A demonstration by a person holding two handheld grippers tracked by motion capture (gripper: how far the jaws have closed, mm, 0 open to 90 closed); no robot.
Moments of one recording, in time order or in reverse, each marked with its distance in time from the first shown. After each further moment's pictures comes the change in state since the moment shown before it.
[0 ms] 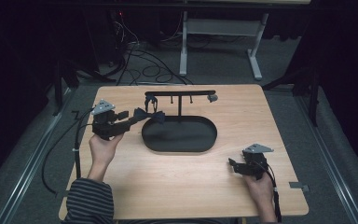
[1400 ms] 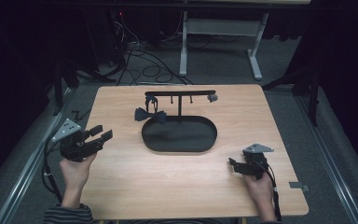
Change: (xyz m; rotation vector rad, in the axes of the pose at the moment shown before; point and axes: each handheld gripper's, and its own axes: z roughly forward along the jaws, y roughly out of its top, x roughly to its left) left arm 0.014 -0.043 -0.081 -0.088 0.038 -0.035; right arm 0.000 0.000 0.000 0.000 -0.012 0.010
